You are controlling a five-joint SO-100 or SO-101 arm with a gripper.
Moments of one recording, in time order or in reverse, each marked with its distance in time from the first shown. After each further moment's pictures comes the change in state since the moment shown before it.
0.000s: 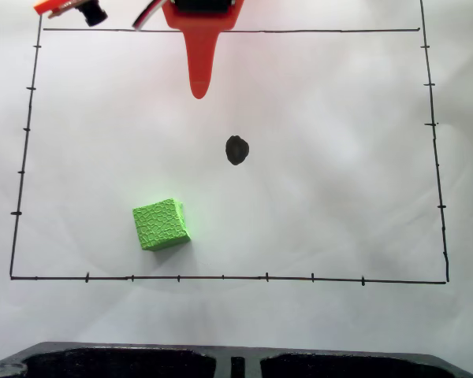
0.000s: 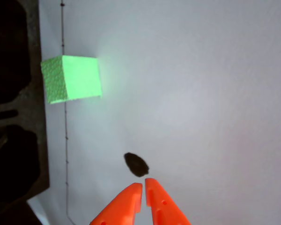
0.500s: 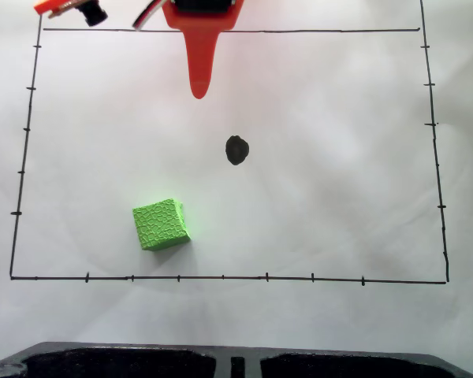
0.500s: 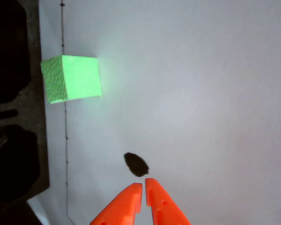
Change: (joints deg) arm 0.0 0.0 0.0 0.0 0.0
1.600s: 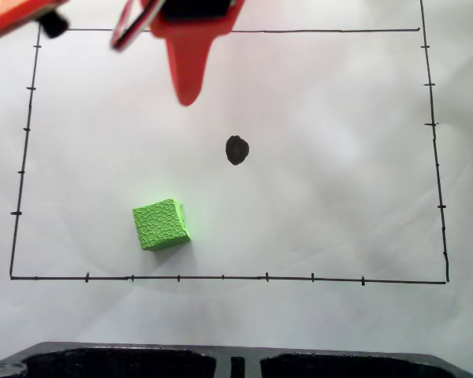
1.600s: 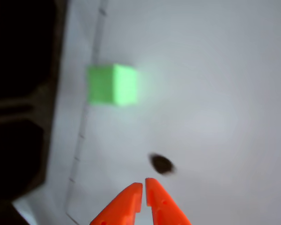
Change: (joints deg) arm 1.8 -45.0 -37.1 -1.1 -11.0
